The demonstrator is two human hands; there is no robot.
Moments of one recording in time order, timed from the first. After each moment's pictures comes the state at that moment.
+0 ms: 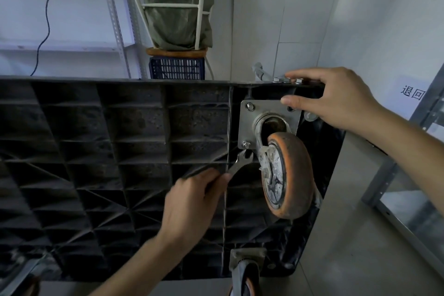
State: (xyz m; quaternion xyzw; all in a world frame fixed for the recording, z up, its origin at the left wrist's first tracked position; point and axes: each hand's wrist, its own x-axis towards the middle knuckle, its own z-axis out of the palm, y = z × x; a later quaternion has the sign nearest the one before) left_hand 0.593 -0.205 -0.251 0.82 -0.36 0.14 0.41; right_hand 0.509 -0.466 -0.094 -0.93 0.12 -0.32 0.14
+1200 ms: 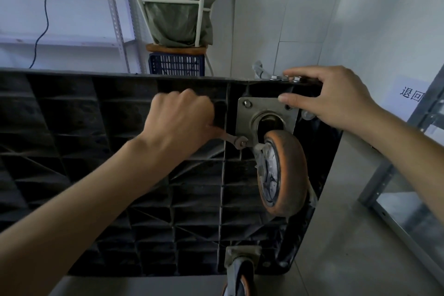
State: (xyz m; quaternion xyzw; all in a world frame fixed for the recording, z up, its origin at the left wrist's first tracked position) left_hand 0.625 -0.221 -0.119 0.87 -0.40 0.28 0.02; right_hand 0.508 -0.464 -0.095 -0.93 0.12 -0.32 0.15
